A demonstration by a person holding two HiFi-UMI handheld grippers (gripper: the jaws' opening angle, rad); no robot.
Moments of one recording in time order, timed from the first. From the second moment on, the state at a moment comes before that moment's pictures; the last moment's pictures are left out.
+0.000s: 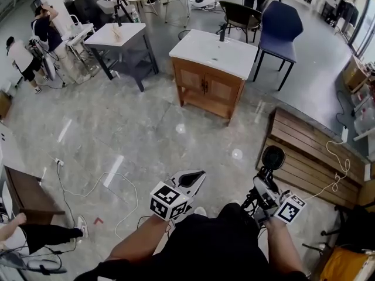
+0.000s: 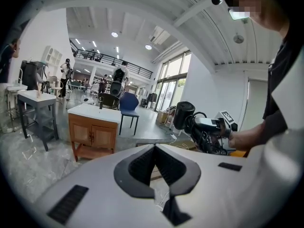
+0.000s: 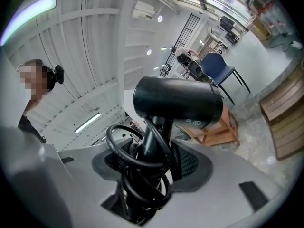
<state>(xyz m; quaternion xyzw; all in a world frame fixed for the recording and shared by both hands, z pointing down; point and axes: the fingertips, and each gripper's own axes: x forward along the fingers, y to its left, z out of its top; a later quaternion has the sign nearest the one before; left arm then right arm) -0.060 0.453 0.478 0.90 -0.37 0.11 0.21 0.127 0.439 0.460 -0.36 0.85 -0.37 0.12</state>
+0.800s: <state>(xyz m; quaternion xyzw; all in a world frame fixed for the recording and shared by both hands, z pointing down) -0.077 0.343 0.493 0.88 -0.40 0.13 0.23 0.116 0.314 0.488 -0.35 0.84 -0.40 0.13</state>
